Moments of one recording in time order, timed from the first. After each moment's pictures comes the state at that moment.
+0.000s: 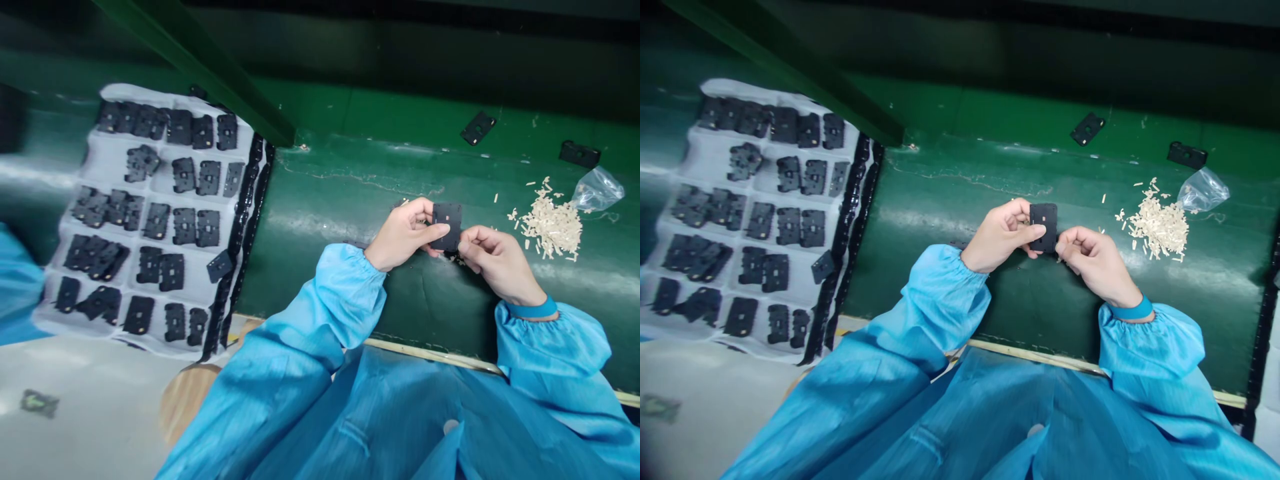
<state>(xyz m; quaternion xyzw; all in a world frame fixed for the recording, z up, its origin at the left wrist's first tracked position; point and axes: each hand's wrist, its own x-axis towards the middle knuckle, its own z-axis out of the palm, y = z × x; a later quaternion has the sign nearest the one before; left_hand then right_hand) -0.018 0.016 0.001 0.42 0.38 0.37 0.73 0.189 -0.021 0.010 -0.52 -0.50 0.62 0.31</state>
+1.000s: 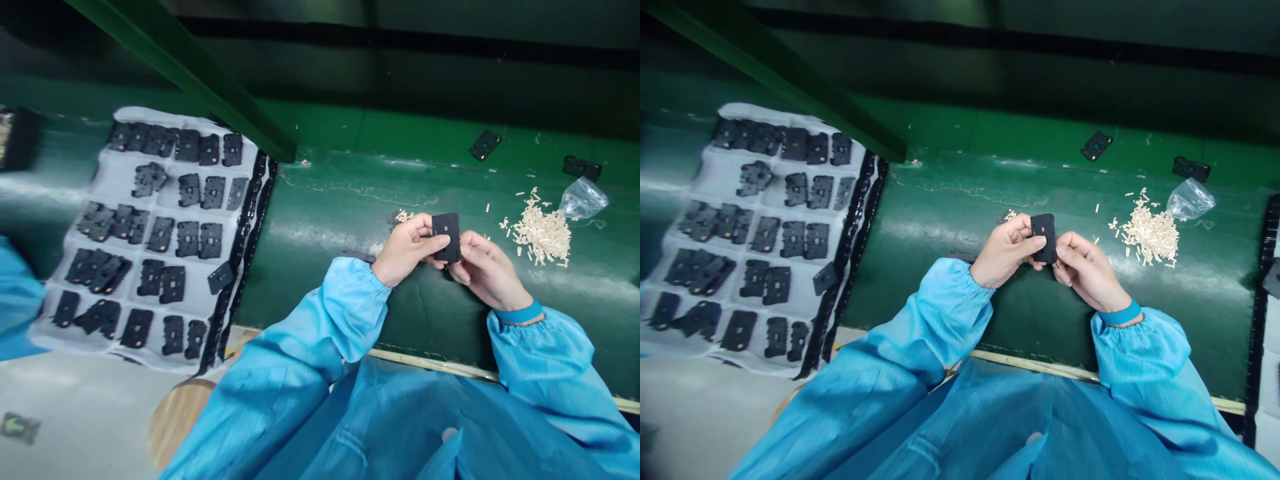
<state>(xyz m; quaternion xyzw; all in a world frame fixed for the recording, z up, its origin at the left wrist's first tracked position) -0.003 0.005 -0.003 0.36 0.38 0.40 0.76 0.177 -0.025 0.005 -0.38 -0.34 0.75 0.41</state>
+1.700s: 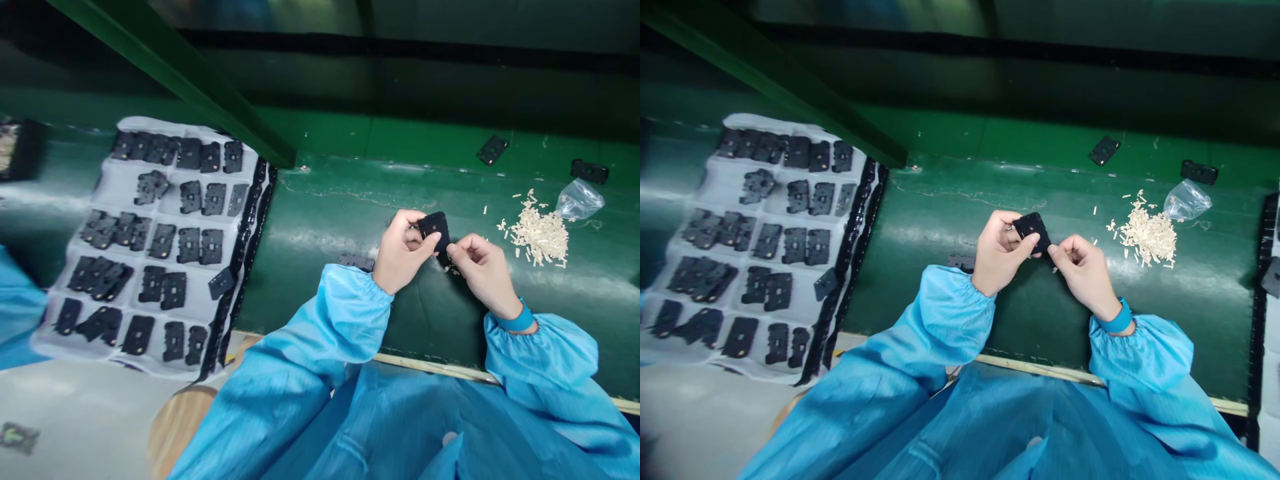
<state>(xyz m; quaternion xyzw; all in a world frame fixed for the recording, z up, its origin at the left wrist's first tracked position) 0.000 -0.002 -0.007 0.44 0.45 0.49 0.60 0.171 -0.026 0.004 -0.58 -0.53 0.49 0.37</state>
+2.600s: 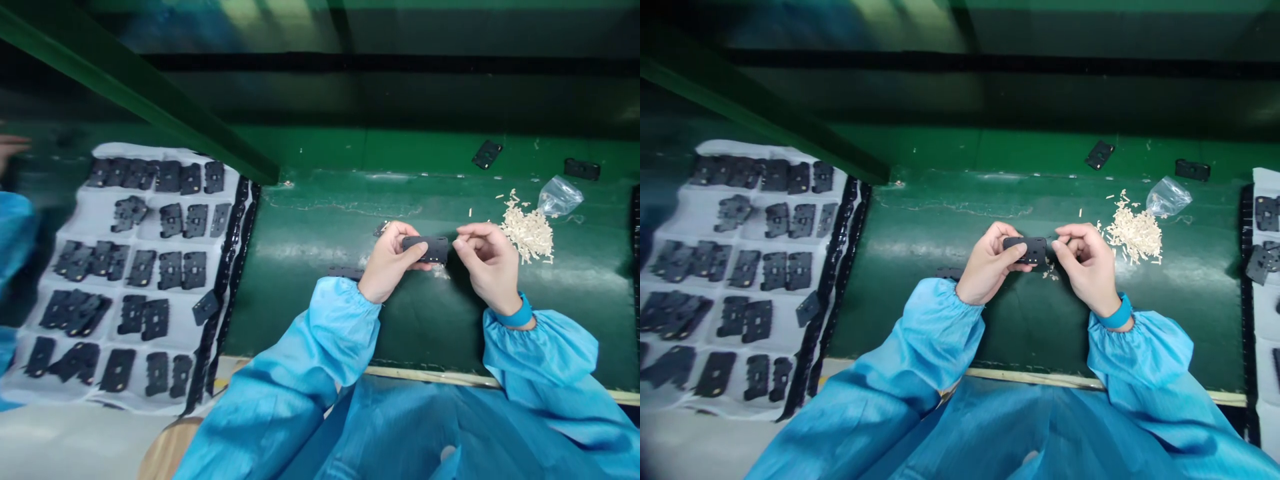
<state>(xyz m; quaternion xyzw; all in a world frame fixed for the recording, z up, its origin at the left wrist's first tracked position) -0.005 0.001 0.006 0.32 0.43 0.41 0.74 0.181 -0.023 0.005 -0.53 -0.54 0.40 0.52</state>
